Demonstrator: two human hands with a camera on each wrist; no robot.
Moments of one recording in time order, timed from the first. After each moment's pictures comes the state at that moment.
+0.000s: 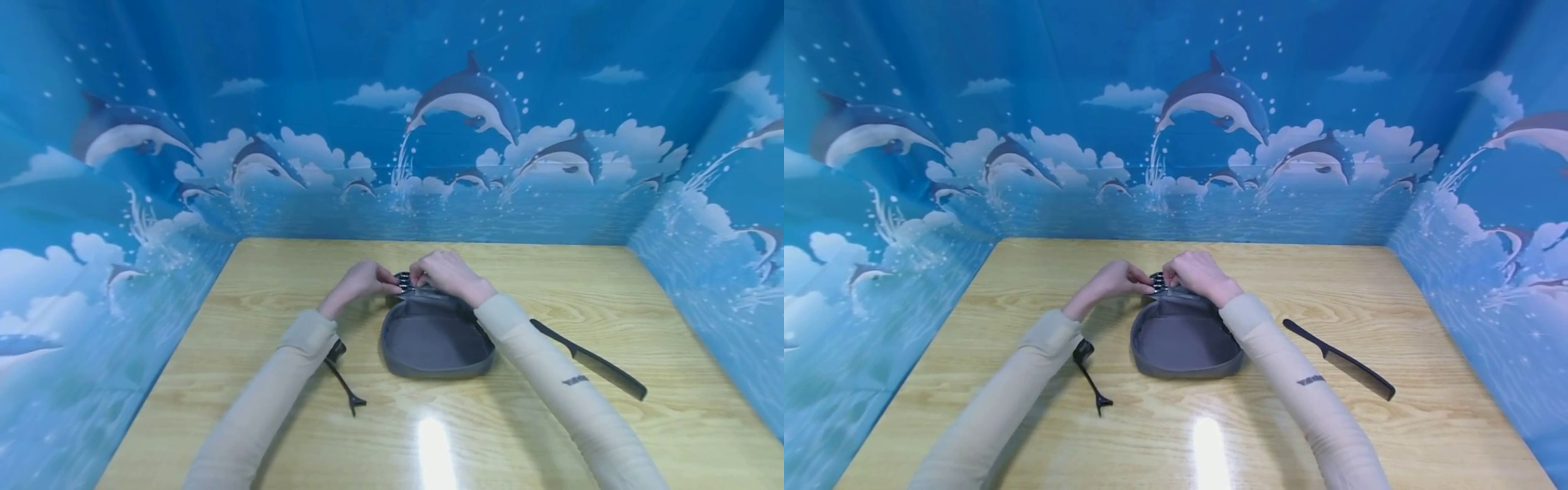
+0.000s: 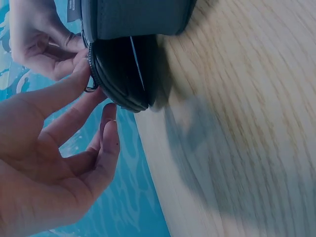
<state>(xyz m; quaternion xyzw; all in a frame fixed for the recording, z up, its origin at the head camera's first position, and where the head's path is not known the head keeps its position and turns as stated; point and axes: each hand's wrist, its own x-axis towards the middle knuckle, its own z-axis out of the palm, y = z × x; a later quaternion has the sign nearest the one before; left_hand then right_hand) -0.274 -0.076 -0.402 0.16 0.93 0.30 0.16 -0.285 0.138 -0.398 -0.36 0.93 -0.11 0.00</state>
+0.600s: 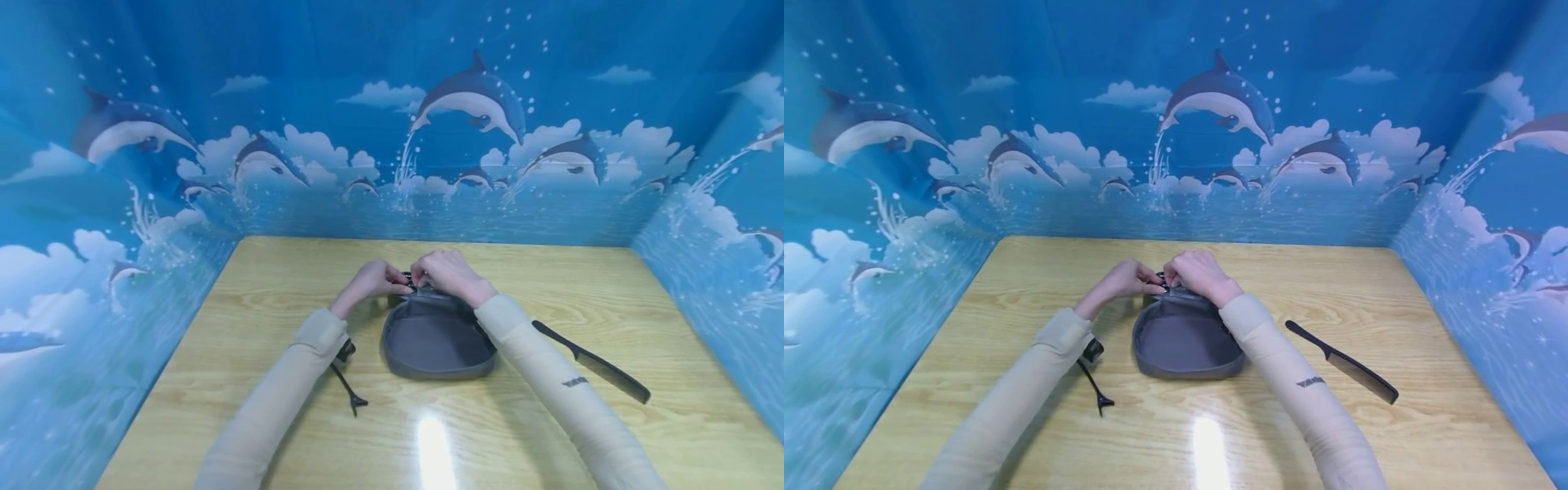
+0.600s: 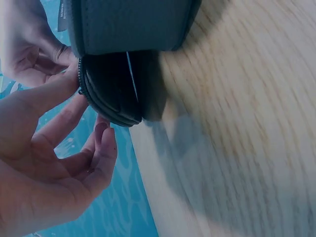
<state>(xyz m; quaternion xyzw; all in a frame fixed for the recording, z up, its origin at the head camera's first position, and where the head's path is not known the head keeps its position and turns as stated) -0.279 -0.065 -0.411 0.17 0.92 0.33 0.15 -0.285 0.134 -0.399 -0.35 0.93 -0.09 0.00</state>
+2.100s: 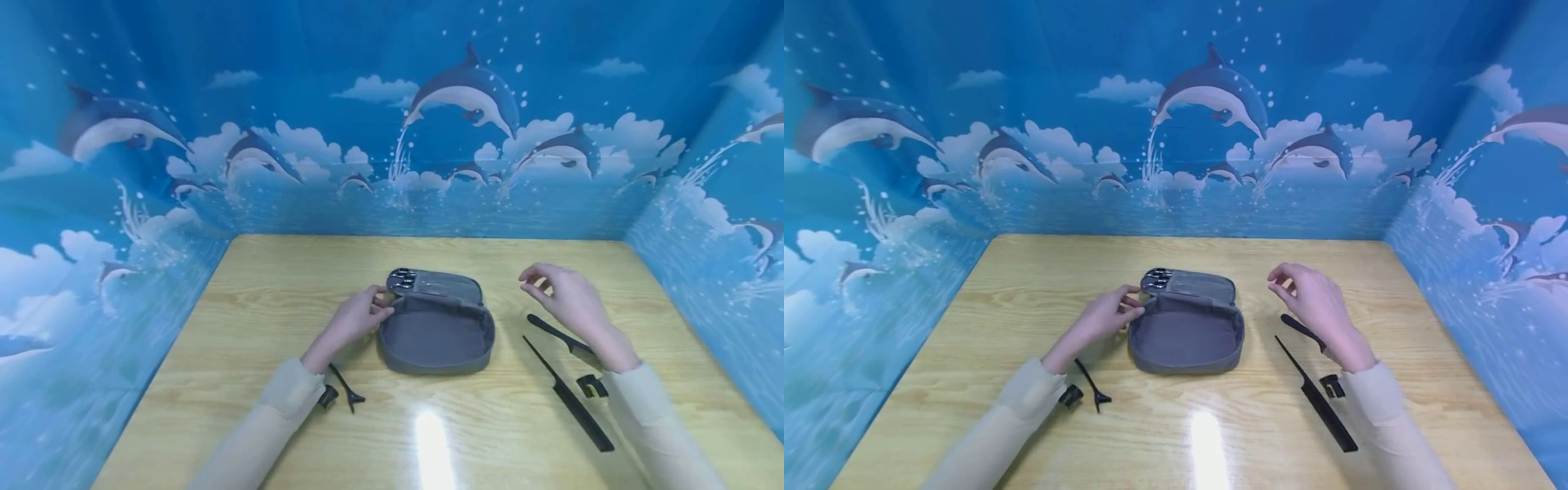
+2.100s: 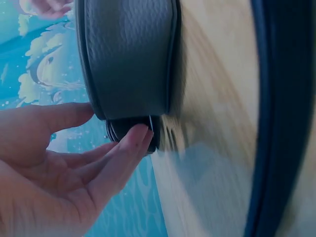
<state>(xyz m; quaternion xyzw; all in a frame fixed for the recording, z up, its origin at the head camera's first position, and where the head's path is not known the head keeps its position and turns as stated) -0.201 -0.076 -0.420 0.11 0.92 0.36 0.12 -0.174 0.289 -0.368 -0.14 0.97 -0.18 -0.10</state>
